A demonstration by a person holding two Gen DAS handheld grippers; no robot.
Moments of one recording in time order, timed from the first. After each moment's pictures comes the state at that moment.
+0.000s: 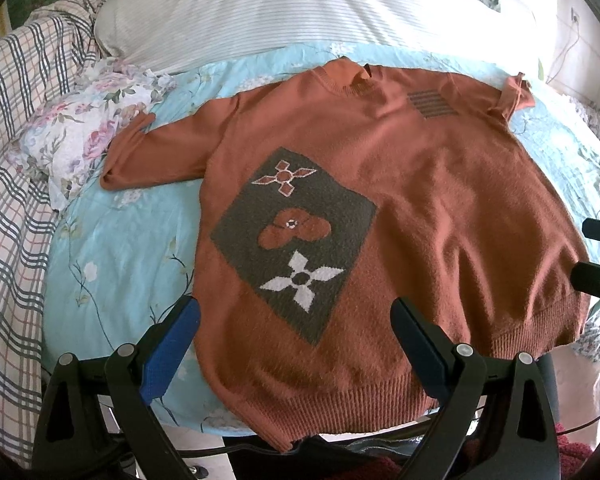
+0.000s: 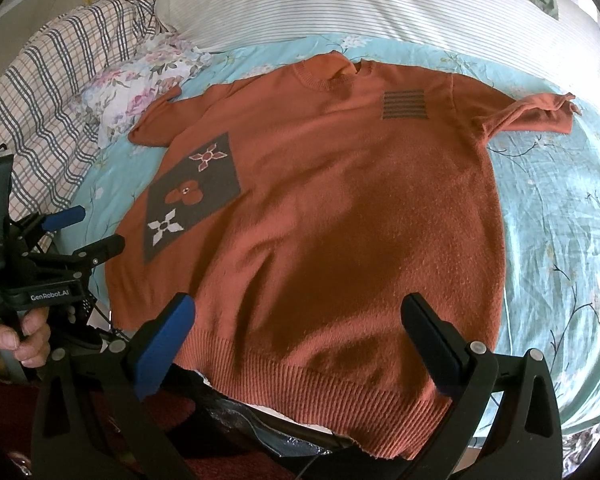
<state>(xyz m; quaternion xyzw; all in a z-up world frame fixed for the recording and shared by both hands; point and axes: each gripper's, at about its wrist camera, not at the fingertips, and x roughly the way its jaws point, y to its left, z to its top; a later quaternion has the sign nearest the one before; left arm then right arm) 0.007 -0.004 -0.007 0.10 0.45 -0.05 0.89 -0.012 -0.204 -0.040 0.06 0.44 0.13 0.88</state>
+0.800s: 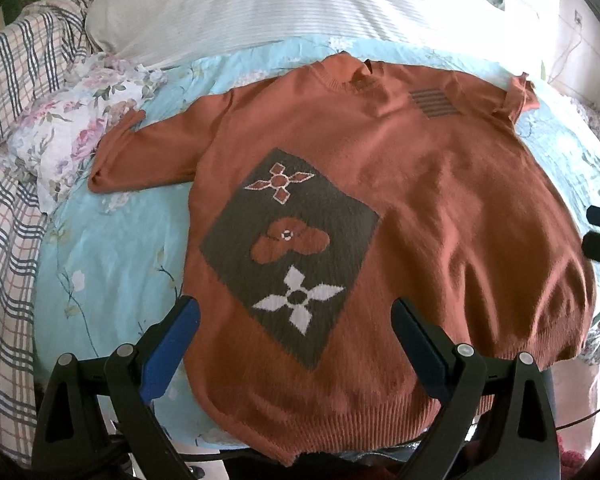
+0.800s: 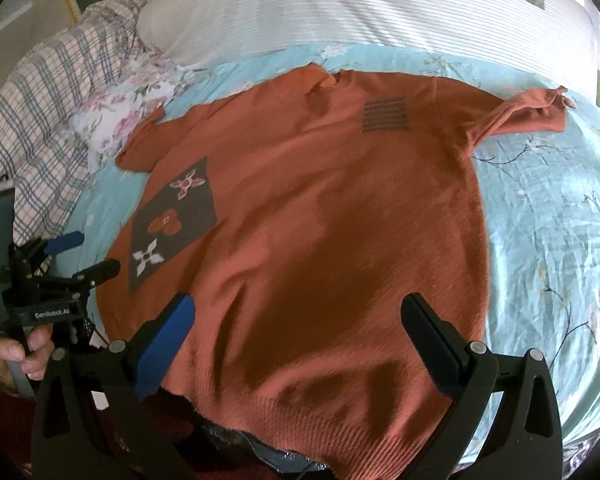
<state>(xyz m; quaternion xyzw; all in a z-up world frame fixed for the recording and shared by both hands) 0.035 -0.007 -0.010 0.12 0.43 -0.04 0.89 0.017 -0.243 -0.036 0.10 0.42 0.12 0.89</state>
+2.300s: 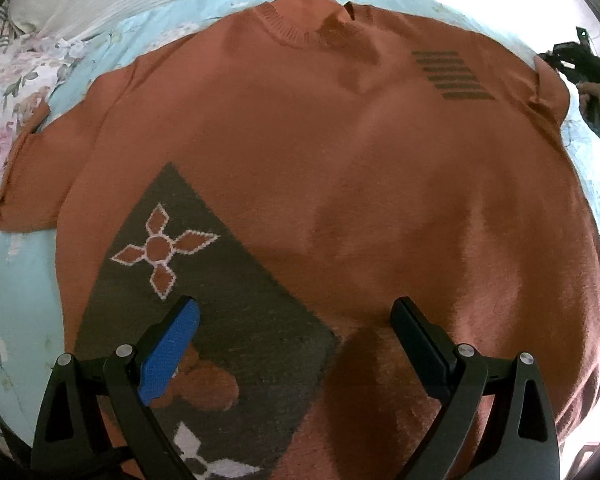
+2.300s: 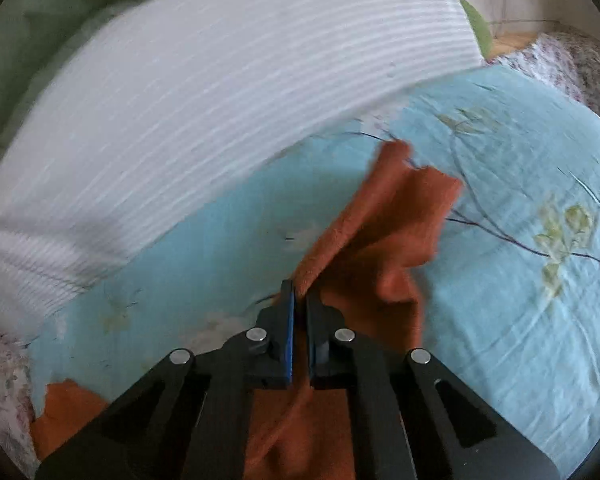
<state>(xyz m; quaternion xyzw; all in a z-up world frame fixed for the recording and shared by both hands) 0.170 -0.070 -0.084 0.11 0.54 -0.07 0.83 0.332 -0.624 -0.068 0.31 0.32 -0.10 0.89</state>
